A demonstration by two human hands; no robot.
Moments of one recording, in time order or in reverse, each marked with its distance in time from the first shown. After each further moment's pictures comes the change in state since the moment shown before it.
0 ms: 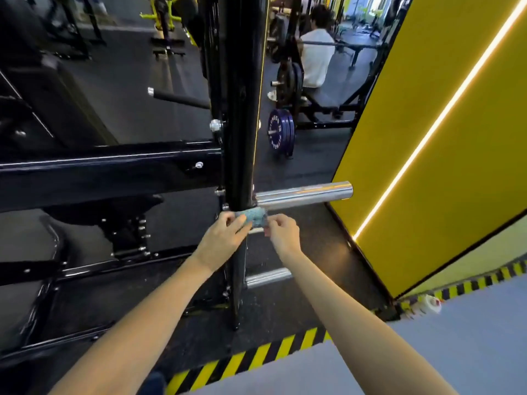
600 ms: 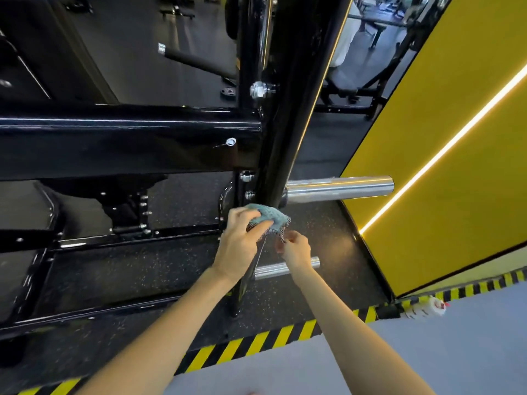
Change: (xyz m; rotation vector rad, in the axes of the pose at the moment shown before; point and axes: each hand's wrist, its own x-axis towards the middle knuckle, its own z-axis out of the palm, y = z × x) left_hand -0.040 0.009 0.032 -0.367 0.106 -0.366; right_hand 0.017 0.065 0.052 -0.042 -0.040 0.250
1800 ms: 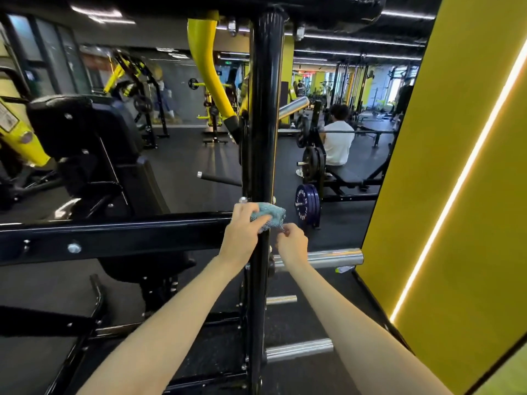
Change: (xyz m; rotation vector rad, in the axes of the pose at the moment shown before) left_hand 0.150 0.084 -0.106 -0.008 0.078 -0.170; right_hand -0.098 -0.166 -0.092 0.071 0.069 -0.507
